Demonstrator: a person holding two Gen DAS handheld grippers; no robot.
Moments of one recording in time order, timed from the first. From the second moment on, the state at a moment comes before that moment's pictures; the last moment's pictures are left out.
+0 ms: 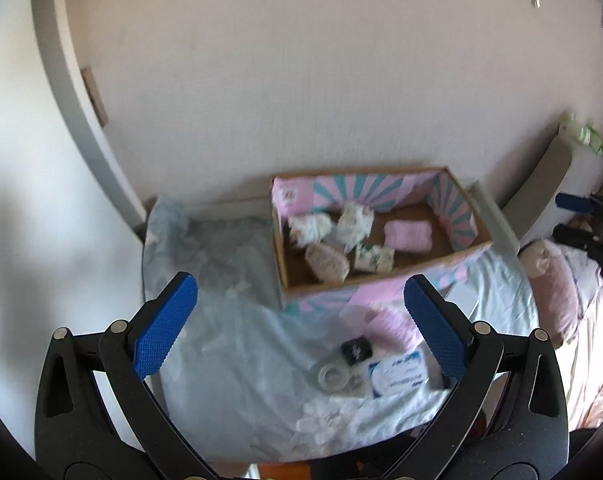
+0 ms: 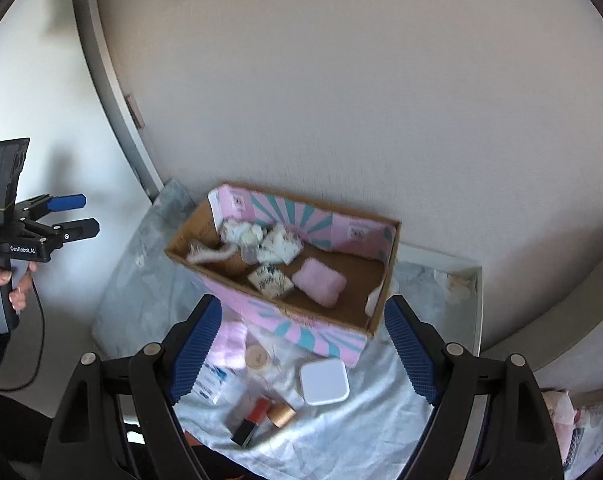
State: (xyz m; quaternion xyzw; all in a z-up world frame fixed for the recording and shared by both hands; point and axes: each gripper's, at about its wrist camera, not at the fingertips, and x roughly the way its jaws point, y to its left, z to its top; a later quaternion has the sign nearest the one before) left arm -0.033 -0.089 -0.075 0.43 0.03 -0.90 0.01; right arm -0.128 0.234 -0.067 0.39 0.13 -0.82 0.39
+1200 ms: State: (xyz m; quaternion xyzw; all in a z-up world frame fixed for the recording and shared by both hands) left arm 0.000 0.044 -0.281 0.51 0.04 -0.86 0.01; right arm -0.091 0.249 -0.254 0.40 0.24 -0.72 0.51
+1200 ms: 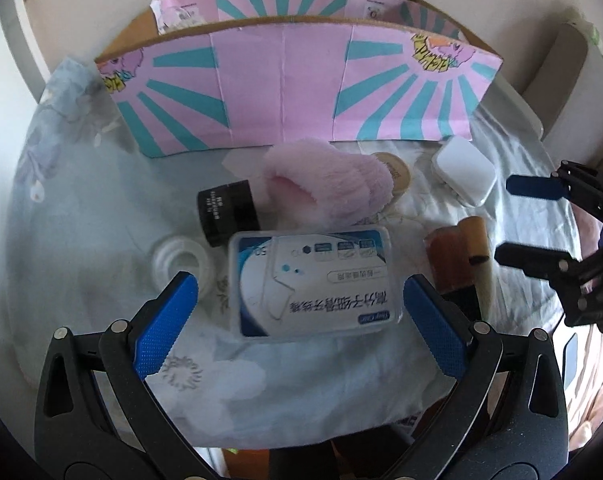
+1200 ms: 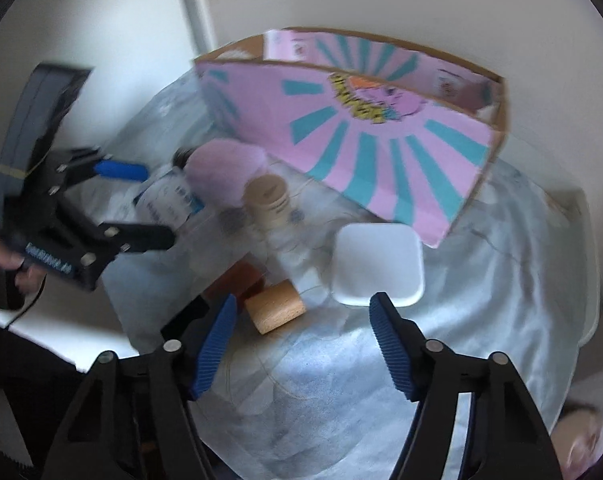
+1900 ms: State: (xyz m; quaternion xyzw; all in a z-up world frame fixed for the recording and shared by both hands) left arm -0.016 0.054 -0.299 0.52 0.06 -0.85 0.04; right arm -0.083 0.230 -0.273 0.34 0.33 -0.65 0.58
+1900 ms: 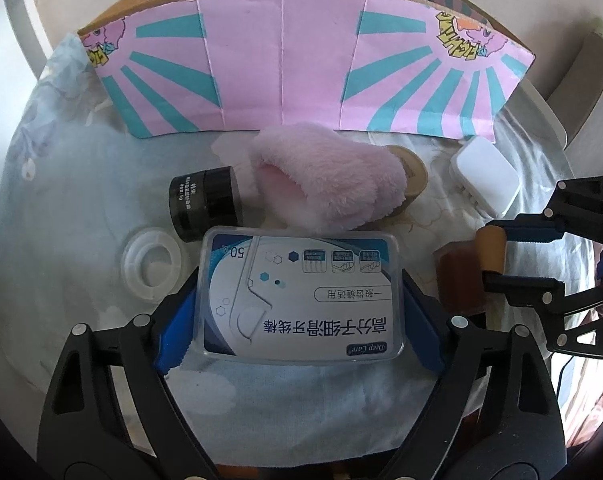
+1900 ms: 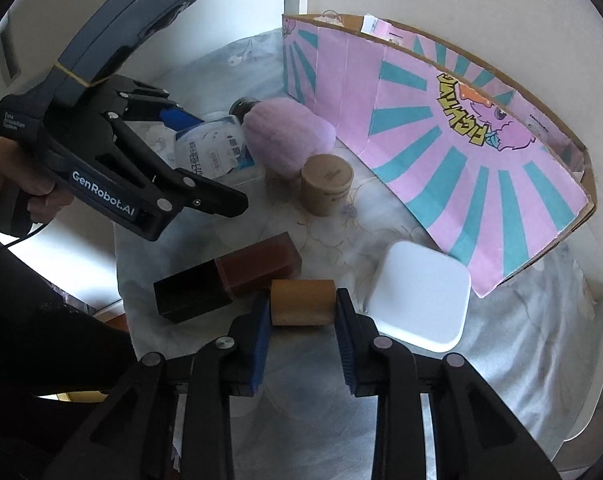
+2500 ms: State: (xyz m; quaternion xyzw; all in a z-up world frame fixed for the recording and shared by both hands) left arm -0.018 0.039 -0.228 0.50 0.06 -0.86 0.02; right arm -0.088 0.223 -0.209 0.36 0.29 -0.68 0.57
